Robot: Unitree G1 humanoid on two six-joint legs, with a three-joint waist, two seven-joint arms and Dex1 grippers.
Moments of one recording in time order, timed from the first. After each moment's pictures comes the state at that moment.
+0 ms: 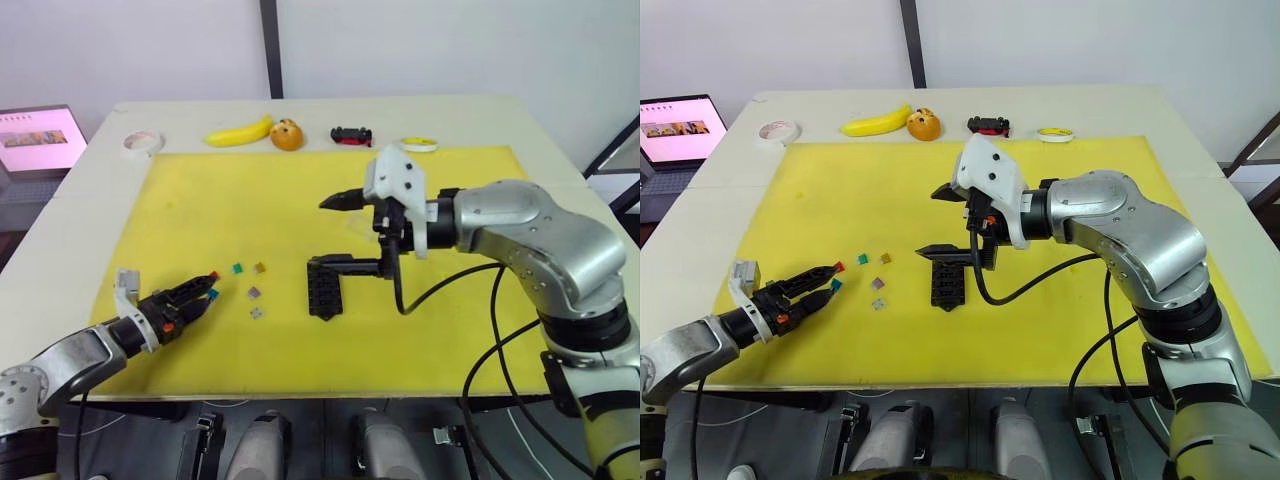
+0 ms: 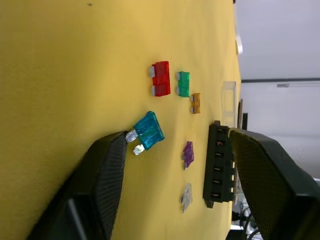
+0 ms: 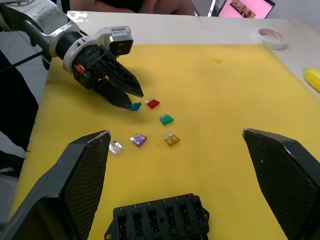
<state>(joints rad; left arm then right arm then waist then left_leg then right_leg) 0.00 0.66 0.41 0.06 -1.90 1.09 0.10 -0.83 -0.67 0.19 -0.48 0.59 0.95 0.85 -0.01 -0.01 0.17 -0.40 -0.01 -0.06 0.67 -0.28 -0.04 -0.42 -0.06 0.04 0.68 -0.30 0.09</state>
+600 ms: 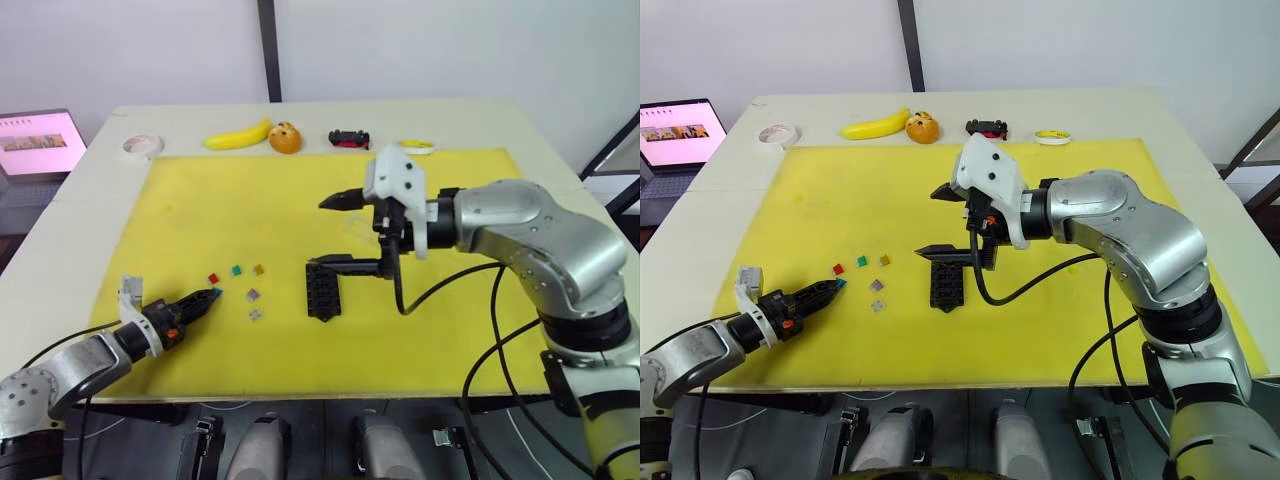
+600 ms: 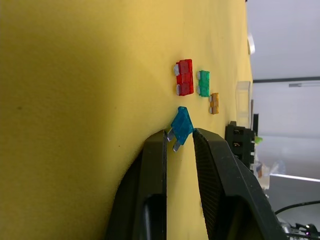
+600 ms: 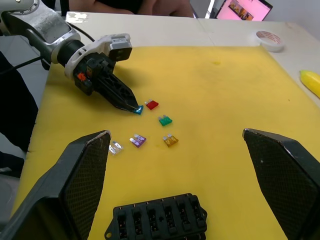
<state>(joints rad) 0.01 0.63 0.41 0.07 -1.80 1.09 0.06 -0.84 -0.67 0.19 -0.48 0.60 0.96 0.85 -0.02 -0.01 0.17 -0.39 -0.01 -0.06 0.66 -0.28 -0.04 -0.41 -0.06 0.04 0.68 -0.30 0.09</state>
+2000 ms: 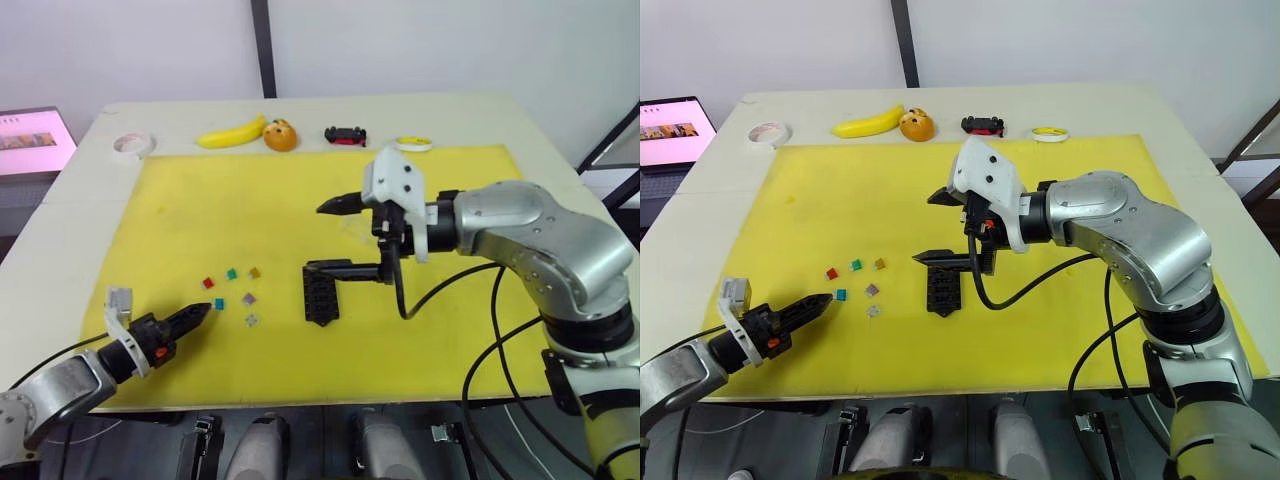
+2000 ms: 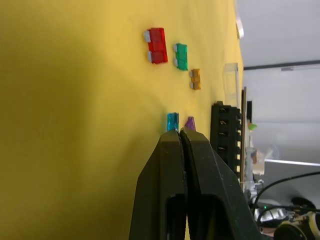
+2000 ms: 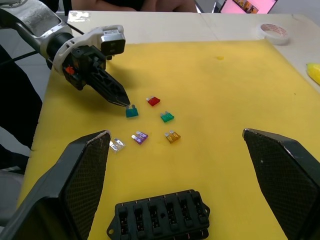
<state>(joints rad) 0.19 0.68 0.45 -0.09 -1.89 1.08 -0.03 -0.84 -0.68 0.19 -0.51 0.63 1.00 0.84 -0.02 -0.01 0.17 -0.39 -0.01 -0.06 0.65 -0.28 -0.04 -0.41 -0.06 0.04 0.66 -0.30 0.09</state>
